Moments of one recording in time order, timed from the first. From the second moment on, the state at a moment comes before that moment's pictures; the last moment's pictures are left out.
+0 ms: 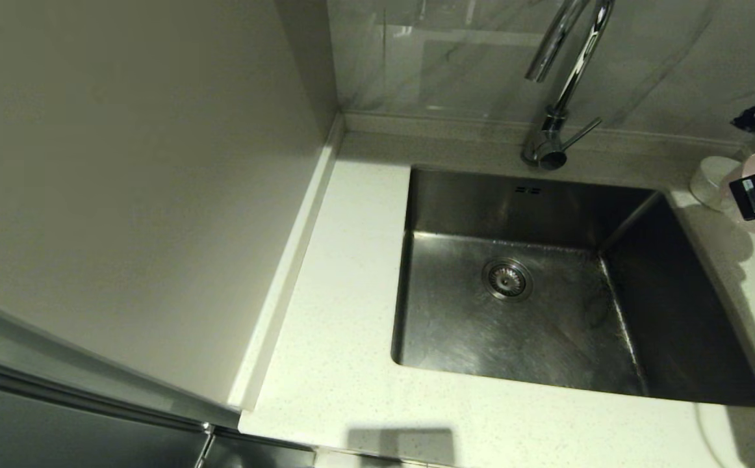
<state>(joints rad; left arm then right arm) 0.00 0.00 0.00 0.00 0.02 -0.02 -0.31 1.86 -1.85 0.62 0.07 -0.42</state>
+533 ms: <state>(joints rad) 0.00 0.00 0.00 0.00 0.02 -0.02 -0.05 1.85 -1.60 0.53 0.02 -0.45</state>
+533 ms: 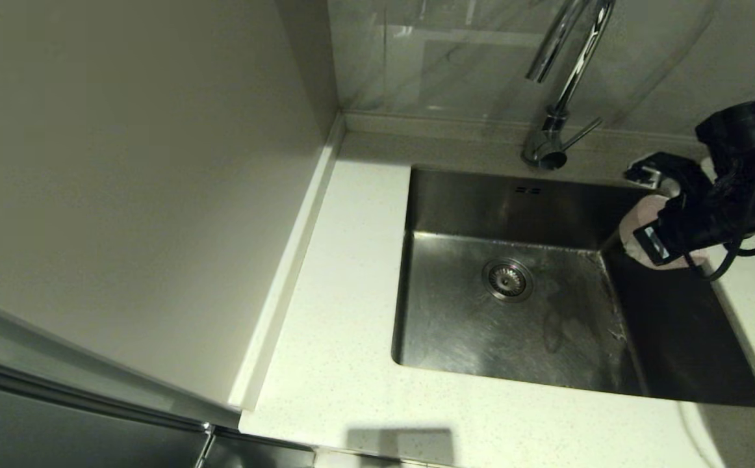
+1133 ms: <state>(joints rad) 0.00 0.00 0.00 0.00 0.02 -0.02 0.00 2.14 -1.45 0.07 -0.03 -0.57</state>
